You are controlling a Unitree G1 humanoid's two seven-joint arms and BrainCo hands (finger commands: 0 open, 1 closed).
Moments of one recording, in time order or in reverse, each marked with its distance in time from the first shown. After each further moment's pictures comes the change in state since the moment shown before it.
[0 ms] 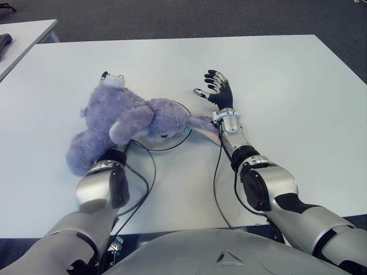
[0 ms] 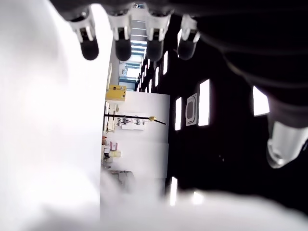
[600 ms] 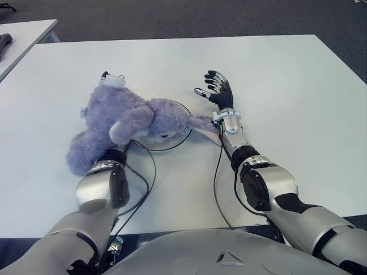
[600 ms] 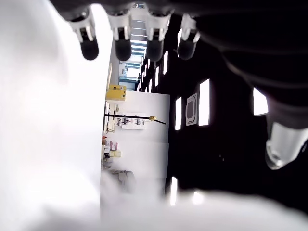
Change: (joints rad) left arm 0.000 0.000 -0.002 0.000 0.000 0.000 0.000; right arm 0.000 0.001 -0.008 0.000 0.017 0.009 0.014
